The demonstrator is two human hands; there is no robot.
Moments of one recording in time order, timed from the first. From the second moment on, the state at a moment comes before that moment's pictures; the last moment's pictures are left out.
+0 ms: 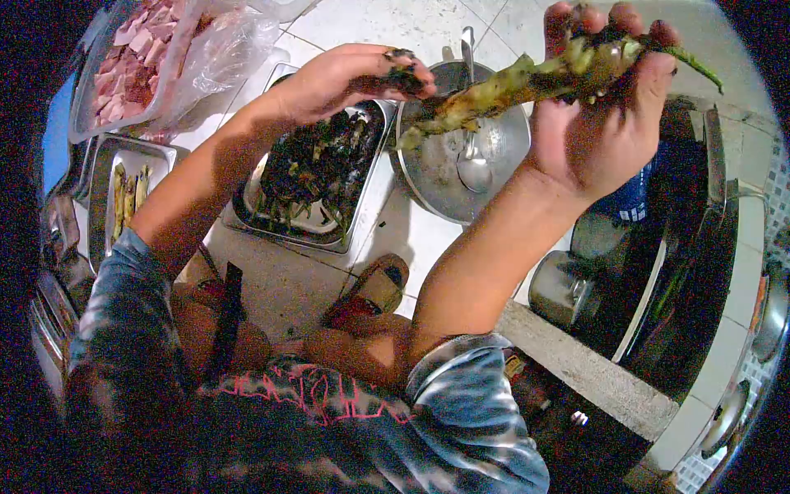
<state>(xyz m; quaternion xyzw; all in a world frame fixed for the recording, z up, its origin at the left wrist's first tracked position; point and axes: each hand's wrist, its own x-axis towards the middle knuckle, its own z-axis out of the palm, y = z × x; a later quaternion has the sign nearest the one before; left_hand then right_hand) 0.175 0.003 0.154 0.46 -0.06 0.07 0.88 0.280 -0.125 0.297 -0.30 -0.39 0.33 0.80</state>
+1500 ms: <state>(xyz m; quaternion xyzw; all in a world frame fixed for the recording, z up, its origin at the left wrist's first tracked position) 0.164 -0.034 0.223 0.79 -0.07 0.33 0.52 0.270 -0.119 0.301 -0.18 -0.34 0.41 0.83</state>
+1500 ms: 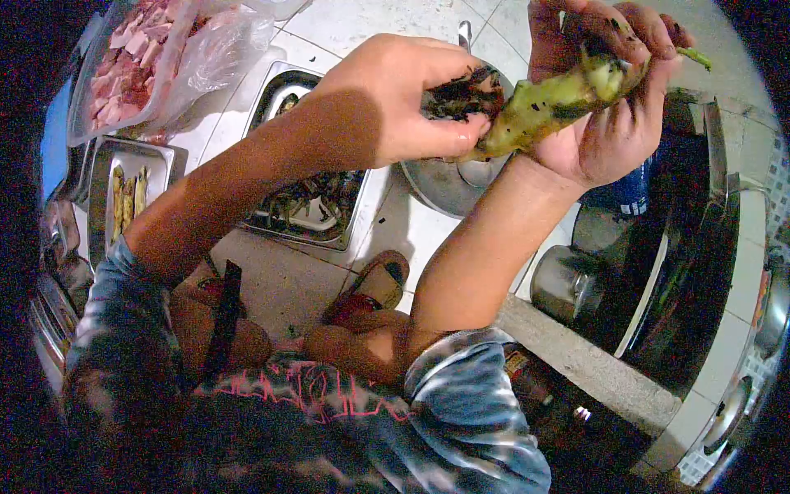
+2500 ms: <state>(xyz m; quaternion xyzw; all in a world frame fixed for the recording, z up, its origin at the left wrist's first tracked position) 0.177 -0.036 0.181 0.61 -0.16 0.02 0.78 0.286 -0.142 0.312 -0.15 -0.31 0.36 0.87</state>
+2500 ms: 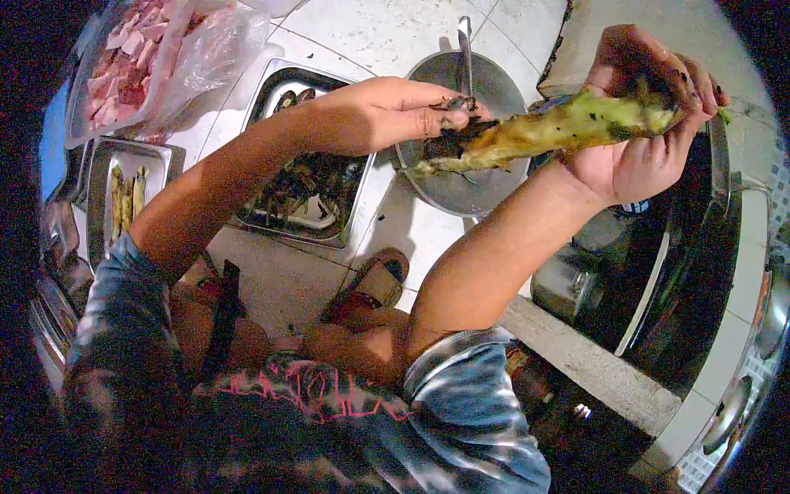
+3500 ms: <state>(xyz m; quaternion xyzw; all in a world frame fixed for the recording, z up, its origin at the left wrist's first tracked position) 0.176 -0.064 0.192 0.48 -0.01 0.12 0.87 0.305 -0.158 0.310 -0.15 -0.27 0.30 0.90</state>
